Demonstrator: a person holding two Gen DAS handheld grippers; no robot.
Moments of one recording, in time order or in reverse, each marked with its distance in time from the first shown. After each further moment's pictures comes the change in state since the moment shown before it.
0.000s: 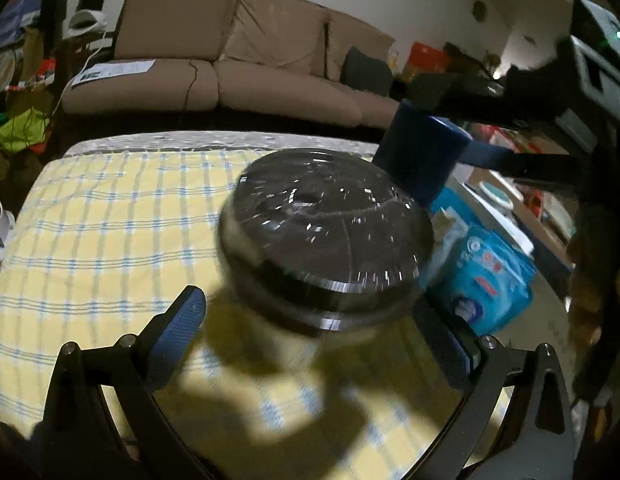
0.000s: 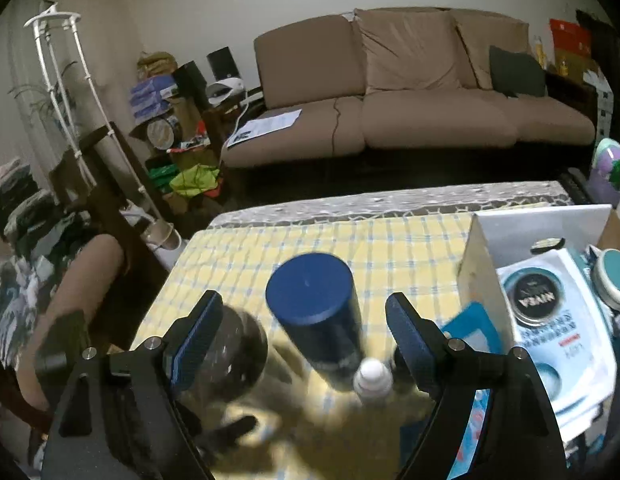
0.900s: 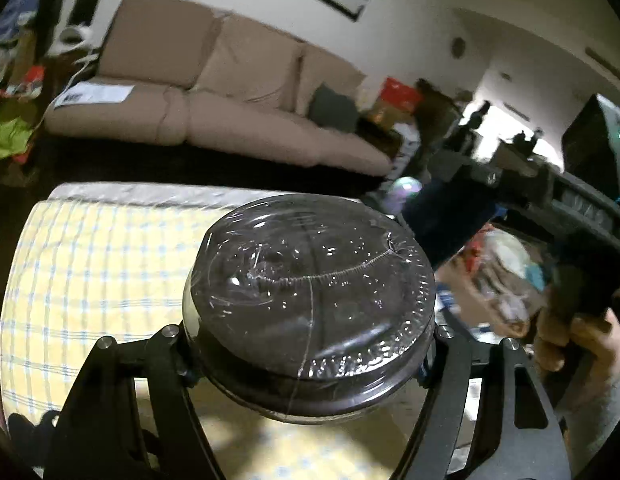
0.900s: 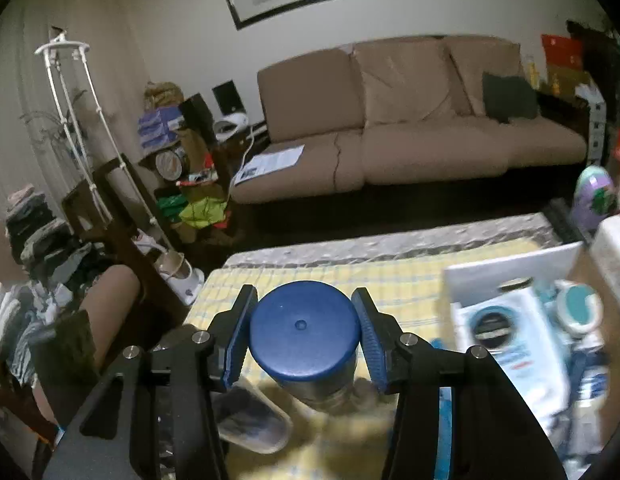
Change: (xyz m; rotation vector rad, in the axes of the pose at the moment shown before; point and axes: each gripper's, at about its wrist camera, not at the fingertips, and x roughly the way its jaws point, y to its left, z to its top) left arm -0.093 -0.057 0.063 -0.037 -0.076 -0.162; right arm -0.127 -0.005 0.043 -0.011 -0.115 -0.003
